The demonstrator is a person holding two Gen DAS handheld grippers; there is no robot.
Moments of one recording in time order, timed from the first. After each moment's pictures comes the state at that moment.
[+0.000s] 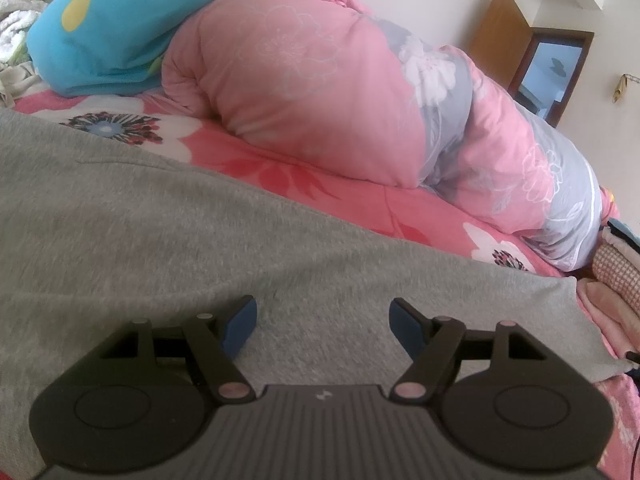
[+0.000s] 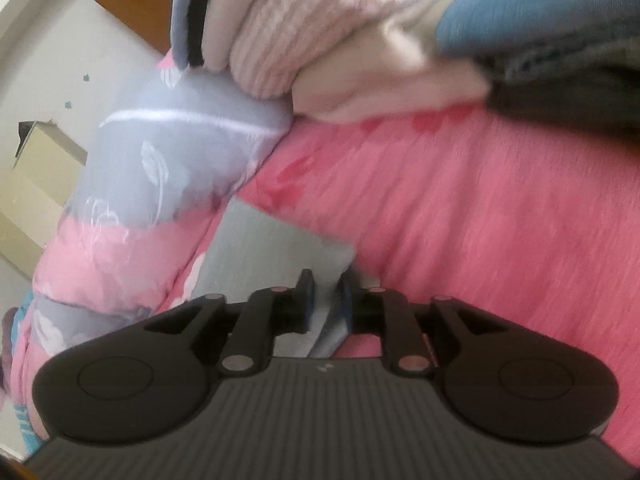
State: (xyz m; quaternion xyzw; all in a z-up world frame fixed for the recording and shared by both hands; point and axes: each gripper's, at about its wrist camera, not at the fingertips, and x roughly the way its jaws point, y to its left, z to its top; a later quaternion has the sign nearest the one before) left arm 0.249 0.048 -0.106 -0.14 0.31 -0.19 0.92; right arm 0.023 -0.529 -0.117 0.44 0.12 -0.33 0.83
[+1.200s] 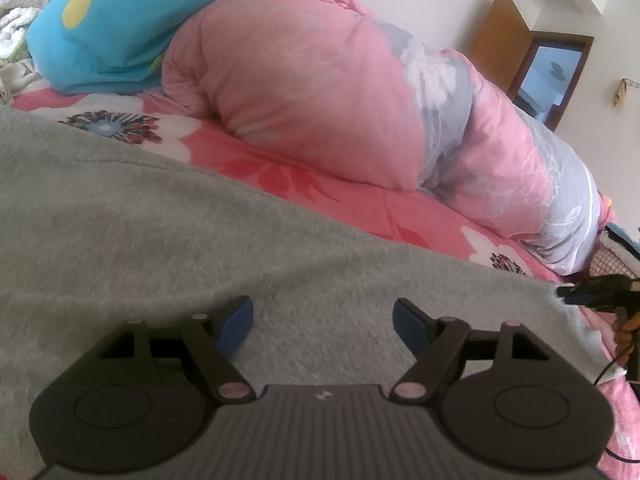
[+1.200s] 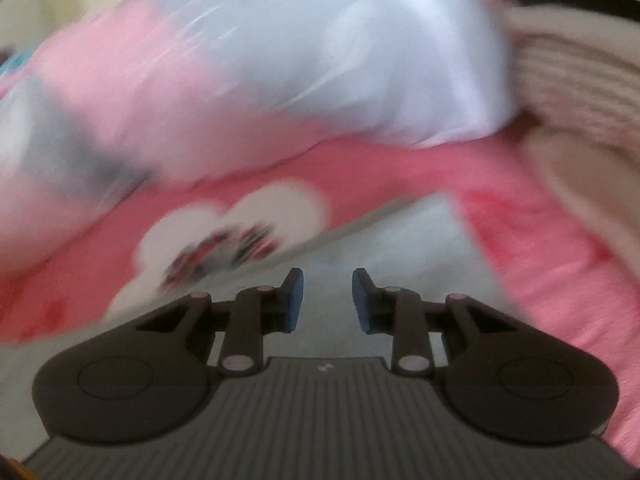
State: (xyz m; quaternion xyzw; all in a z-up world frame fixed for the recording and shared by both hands) left arm 0.251 0.051 -0.107 -0.14 0.31 -0.19 0.92; right arm 0.236 -0.440 -0.065 0.14 0.34 -0.16 0.92
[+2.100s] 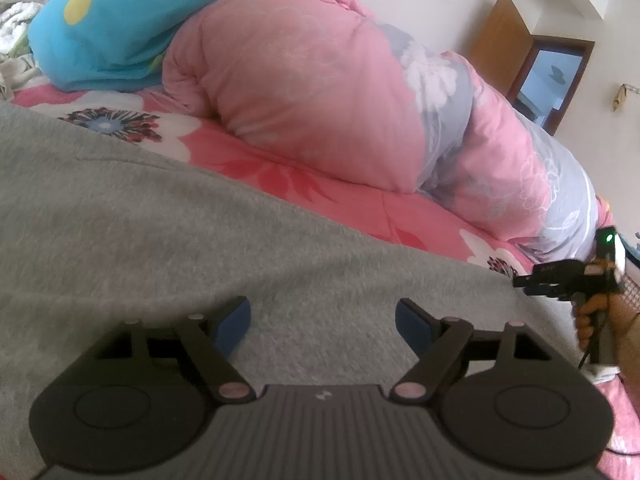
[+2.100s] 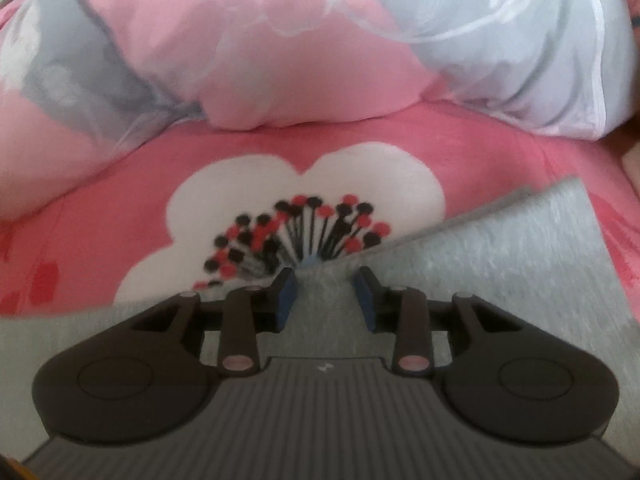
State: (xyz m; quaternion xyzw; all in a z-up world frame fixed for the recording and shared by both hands) left arm 0.252 0.053 -0.106 -0.15 0.31 -0.20 0.92; right arm 0.316 -0.408 -0.091 0.13 0.37 -0.16 0.91
